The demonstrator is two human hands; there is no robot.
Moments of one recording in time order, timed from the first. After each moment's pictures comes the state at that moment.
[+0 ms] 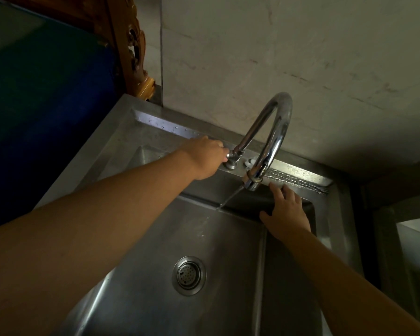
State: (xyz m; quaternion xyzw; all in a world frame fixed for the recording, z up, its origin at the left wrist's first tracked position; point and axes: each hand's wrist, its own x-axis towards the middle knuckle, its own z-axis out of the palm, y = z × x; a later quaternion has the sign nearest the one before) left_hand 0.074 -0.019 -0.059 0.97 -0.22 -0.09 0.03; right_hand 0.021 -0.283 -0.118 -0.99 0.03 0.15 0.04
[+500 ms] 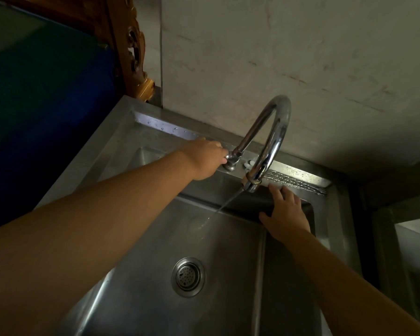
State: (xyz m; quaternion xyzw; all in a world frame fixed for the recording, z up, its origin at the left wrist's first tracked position) left_hand 0.072 -0.015 -0.055 0.97 -0.22 -0.12 0.08; right_hand 0.021 -0.285 -0.117 -0.99 0.02 0.16 0.04
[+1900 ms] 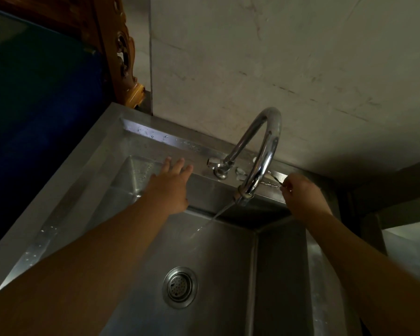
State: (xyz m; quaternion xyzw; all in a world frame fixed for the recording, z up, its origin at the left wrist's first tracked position) left_hand 0.034 0.006 -0.126 0.97 -0.01 -0.18 0.15; right_hand 0.080 -0.322 -0.076 -1.00 -0.01 0.04 0.07
